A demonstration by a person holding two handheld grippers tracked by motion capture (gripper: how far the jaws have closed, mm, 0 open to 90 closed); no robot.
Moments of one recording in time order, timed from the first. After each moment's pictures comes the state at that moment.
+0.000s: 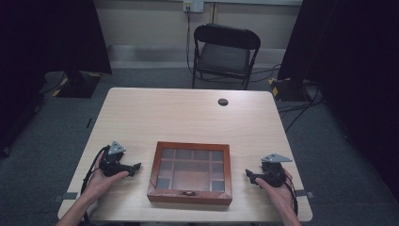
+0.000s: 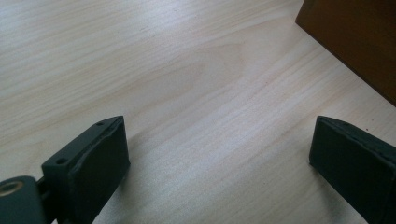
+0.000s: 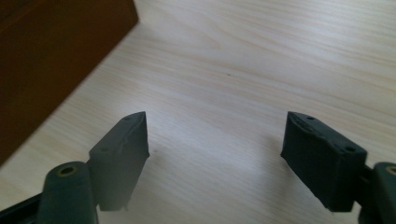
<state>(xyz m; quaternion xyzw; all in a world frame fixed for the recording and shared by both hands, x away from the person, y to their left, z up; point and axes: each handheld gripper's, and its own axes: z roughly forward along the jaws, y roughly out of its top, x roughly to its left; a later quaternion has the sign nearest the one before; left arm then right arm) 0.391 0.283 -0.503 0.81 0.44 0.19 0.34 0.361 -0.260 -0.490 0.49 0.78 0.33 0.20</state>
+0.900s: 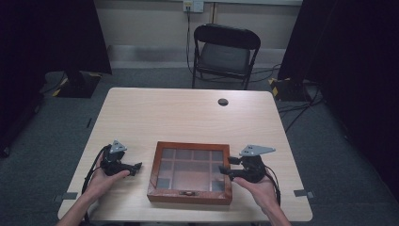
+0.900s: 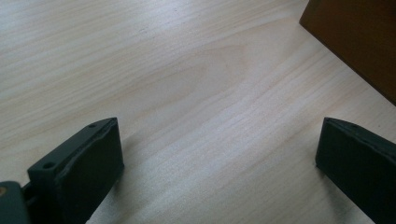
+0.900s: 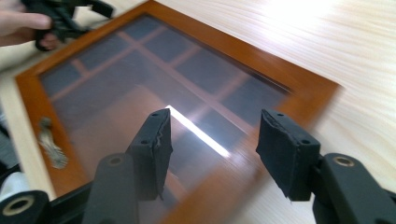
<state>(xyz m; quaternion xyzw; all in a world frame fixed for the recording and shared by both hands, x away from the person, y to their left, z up) 0.395 0.281 -0.503 0.81 0.44 0.19 0.34 0.351 -0.182 -0.423 0.36 0.81 0.44 0.09</state>
